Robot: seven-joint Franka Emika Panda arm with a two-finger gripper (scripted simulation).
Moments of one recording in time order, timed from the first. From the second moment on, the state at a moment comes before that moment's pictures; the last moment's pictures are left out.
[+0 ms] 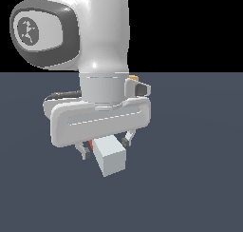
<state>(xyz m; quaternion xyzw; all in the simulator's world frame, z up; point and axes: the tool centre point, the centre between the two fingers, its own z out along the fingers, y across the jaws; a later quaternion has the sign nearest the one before) -0.031 -0.071 0.037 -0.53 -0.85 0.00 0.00</state>
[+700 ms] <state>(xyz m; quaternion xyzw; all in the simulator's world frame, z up) -0.029 -0.071 0.024 -0.53 -0.85 0.00 0.00</state>
